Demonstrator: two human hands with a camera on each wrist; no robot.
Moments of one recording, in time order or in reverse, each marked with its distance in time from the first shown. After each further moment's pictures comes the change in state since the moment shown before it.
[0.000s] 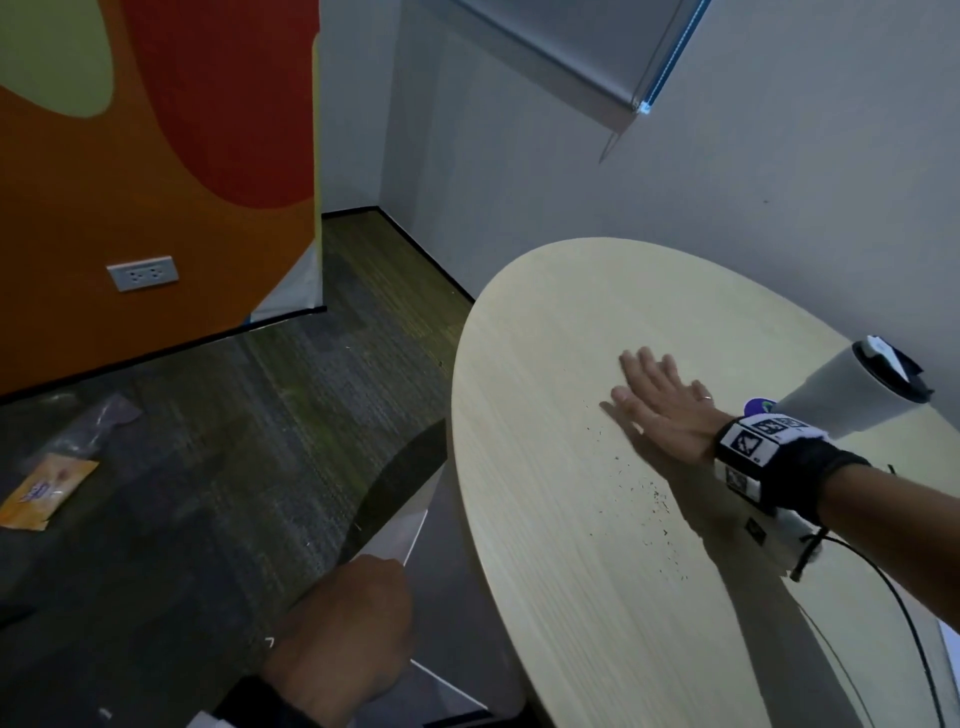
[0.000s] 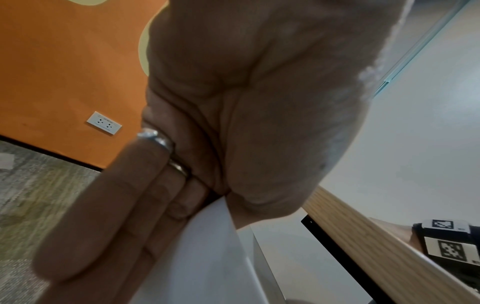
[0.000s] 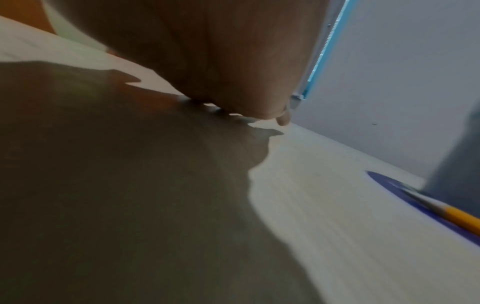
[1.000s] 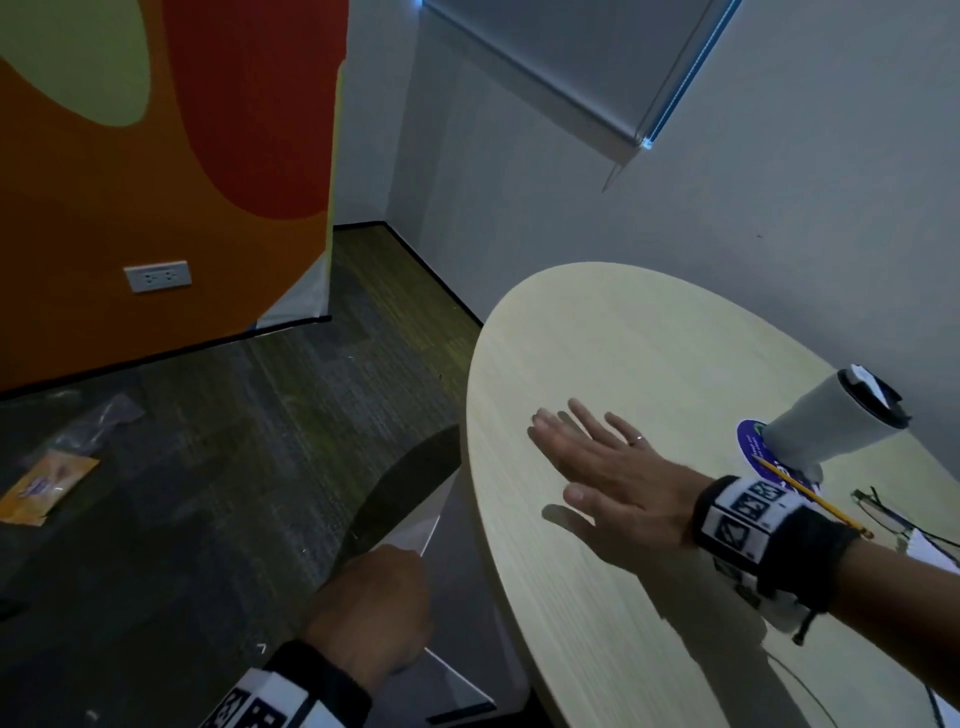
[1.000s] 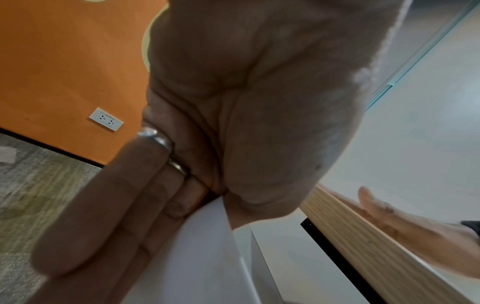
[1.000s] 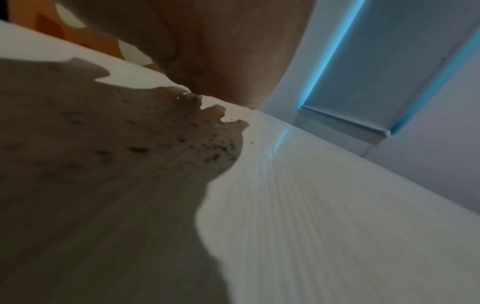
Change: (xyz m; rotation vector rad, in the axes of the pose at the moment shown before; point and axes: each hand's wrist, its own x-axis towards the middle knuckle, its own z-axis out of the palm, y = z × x) left_hand 0.006 -0.004 0.004 0.042 0.039 0.029; right_hand -0.043 -0.054 0.024 -0.154 -0.007 -0.508
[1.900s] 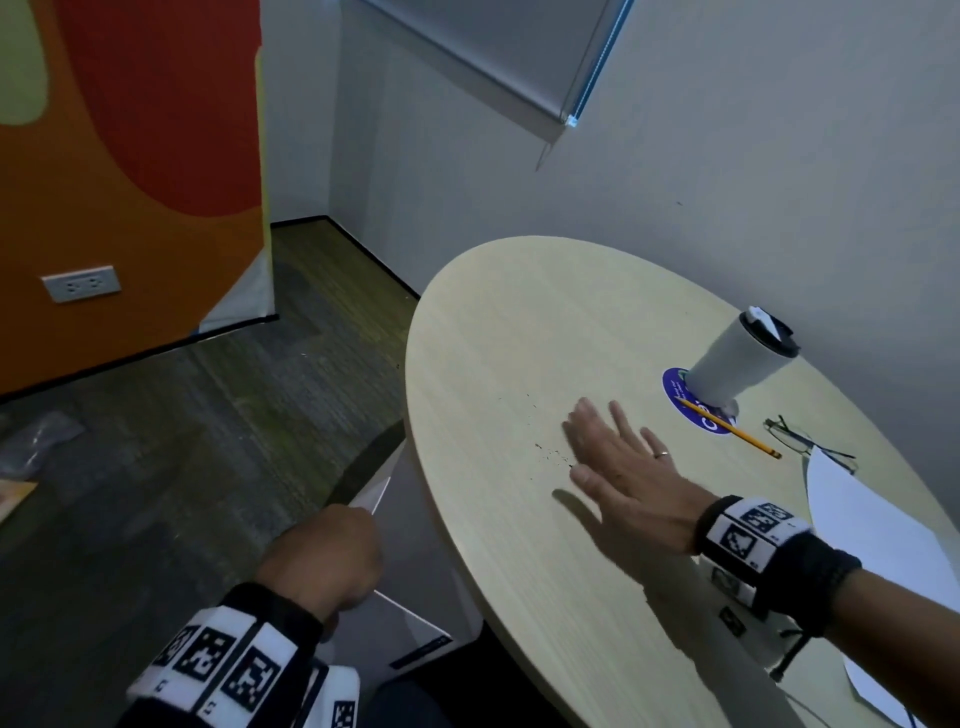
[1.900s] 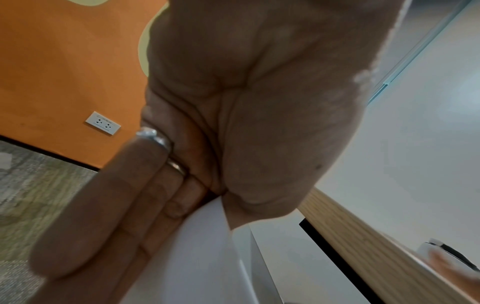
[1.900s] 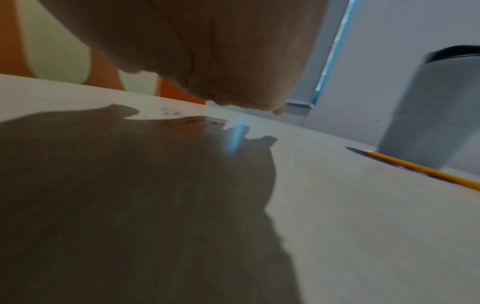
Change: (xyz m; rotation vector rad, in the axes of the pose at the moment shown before) left_hand 0.003 0.004 -0.004 0.018 -0.065 -0.074; right_hand -0.090 -0.006 0.048 0.186 0.094 0.380
